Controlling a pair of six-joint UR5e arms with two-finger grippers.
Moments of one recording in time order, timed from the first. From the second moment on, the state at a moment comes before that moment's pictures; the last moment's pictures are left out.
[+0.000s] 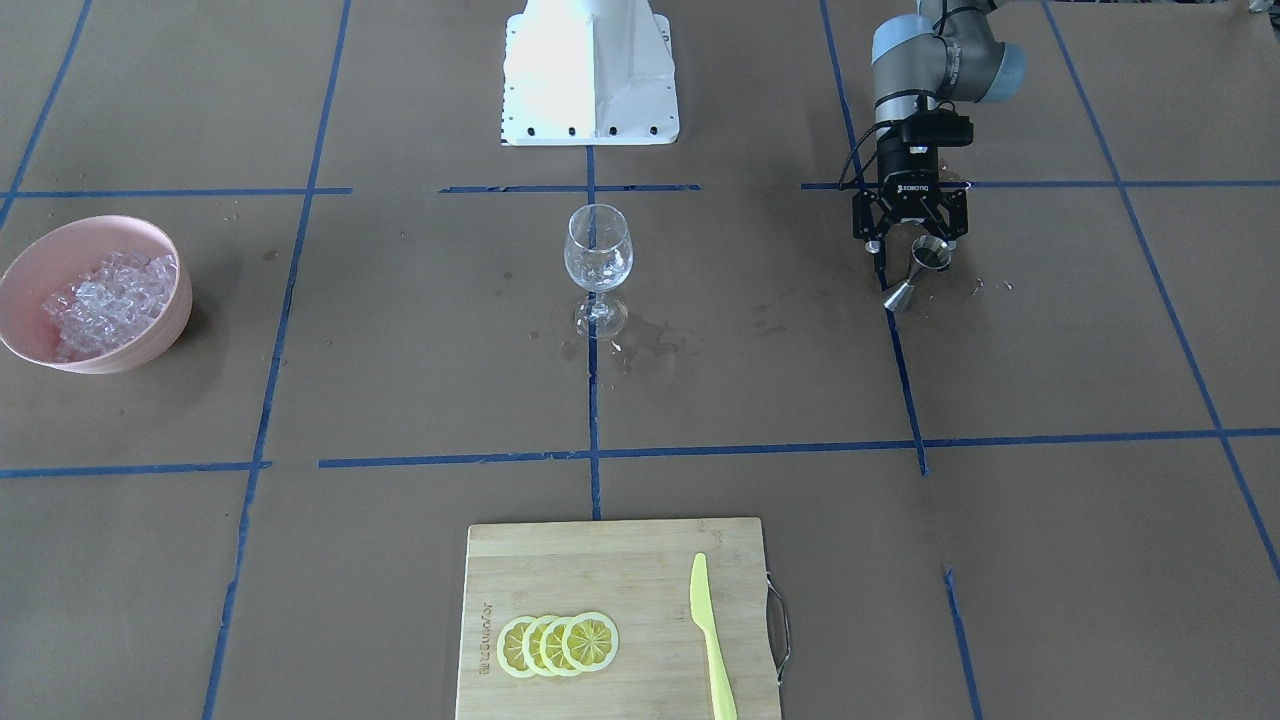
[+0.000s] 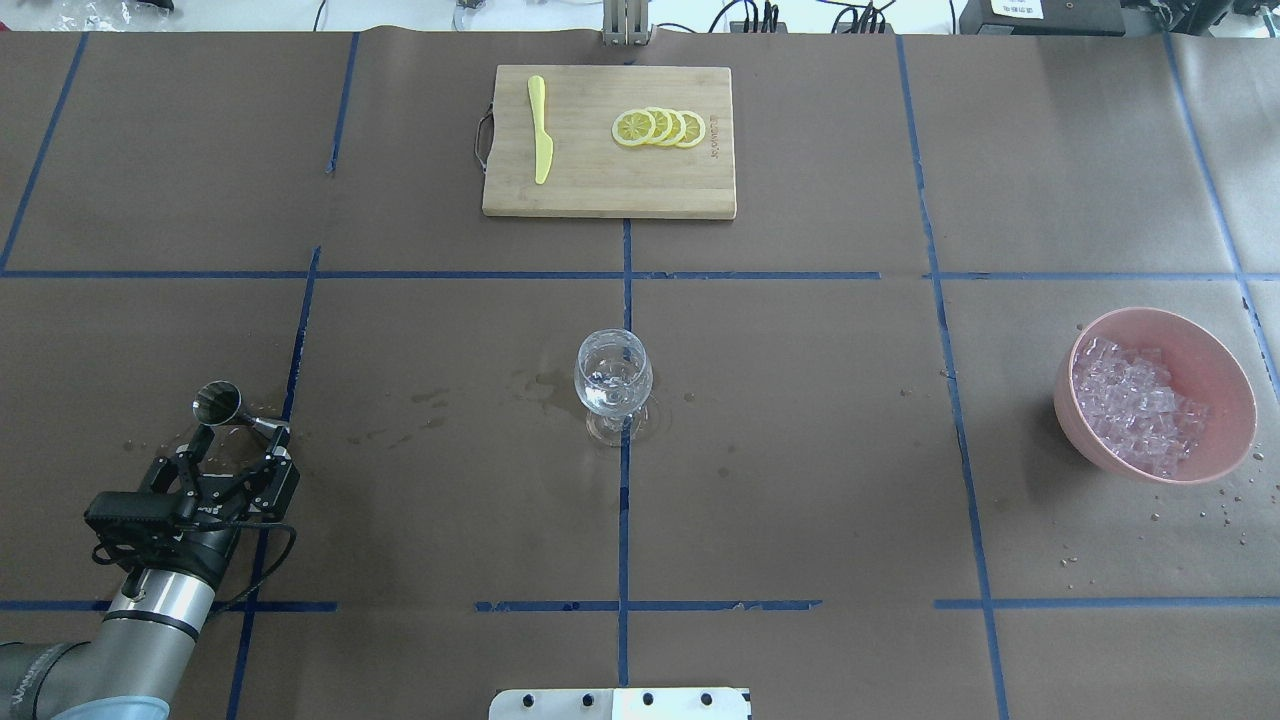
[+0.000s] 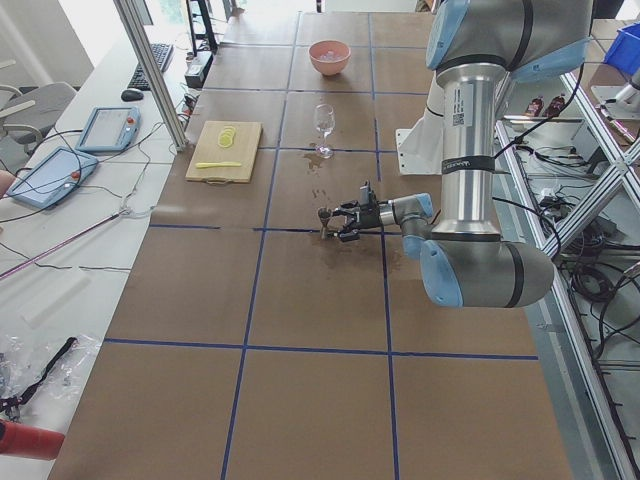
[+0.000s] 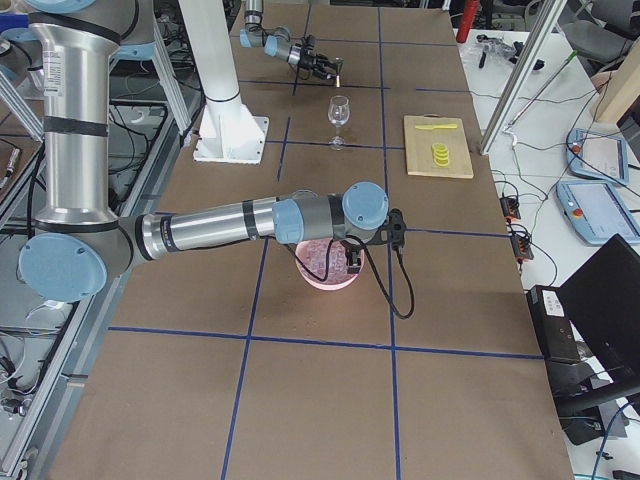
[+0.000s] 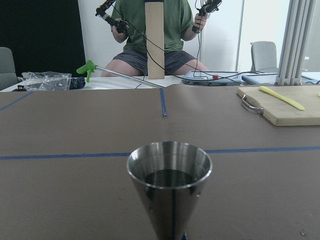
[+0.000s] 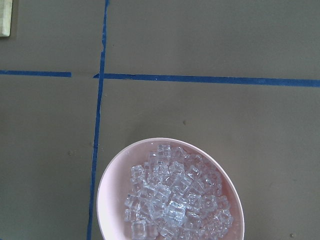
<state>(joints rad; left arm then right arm) -0.04 -1.45 -1.71 -2.45 -0.38 -1.46 1.47 -1.64 1.85 -1.61 2.68 0.12</state>
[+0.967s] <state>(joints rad) -0.05 -1.46 -1.66 -2.58 -0.38 -1.39 1.47 -1.64 1.85 -1.61 2.68 0.12</state>
